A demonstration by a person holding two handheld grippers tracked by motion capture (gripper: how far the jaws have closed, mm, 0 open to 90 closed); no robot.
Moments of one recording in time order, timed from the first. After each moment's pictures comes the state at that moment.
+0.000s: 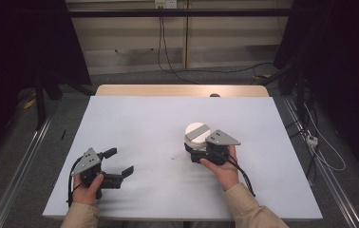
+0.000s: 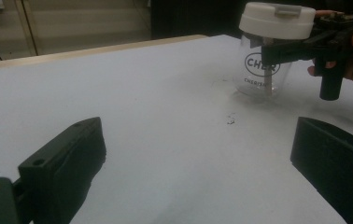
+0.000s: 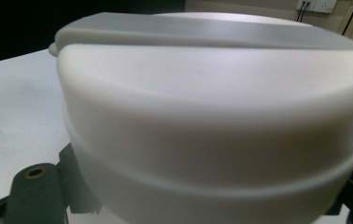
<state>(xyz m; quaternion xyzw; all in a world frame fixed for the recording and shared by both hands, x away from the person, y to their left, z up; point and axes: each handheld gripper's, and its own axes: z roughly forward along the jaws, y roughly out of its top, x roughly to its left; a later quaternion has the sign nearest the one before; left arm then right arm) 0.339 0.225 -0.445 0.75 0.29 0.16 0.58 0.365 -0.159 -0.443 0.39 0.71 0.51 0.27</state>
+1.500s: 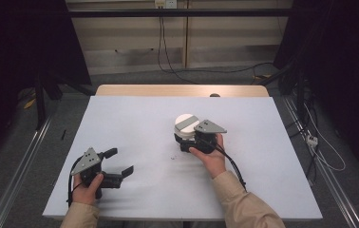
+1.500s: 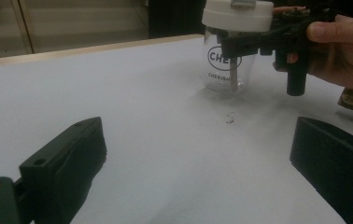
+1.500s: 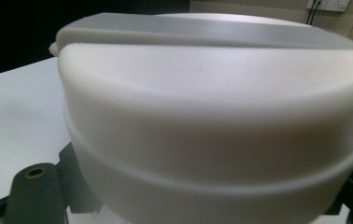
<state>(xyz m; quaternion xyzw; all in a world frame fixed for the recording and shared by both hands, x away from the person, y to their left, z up) 0.341 0.226 -0.446 0.74 0.29 0.15 0.58 0.405 -0.132 -0.443 0.39 0.71 0.52 0.26</state>
